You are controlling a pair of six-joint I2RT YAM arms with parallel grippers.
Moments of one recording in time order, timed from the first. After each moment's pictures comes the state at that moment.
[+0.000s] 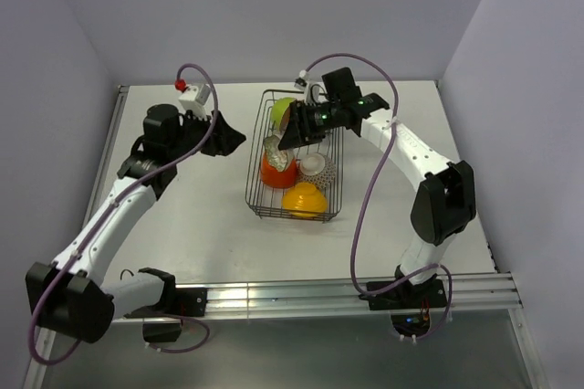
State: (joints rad) left arm -0.31 1.13 1.00 -0.15 0.40 -0.33; right arm 0.44 1.73 1.56 -0.63 -0.74 0.30
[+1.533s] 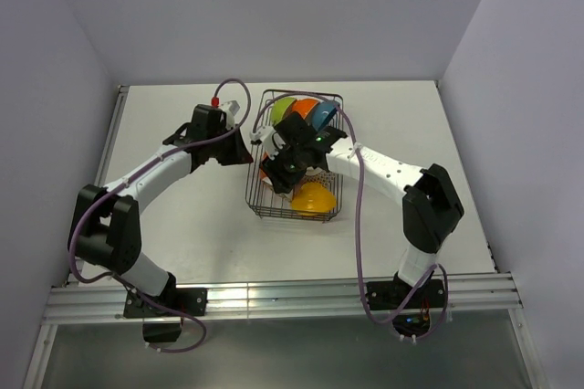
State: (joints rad) left arm -0.37 1.56 1.09 -0.30 0.30 -0.45; right arm 0.76 1.74 1.43 -0.70 -0.27 -0.16
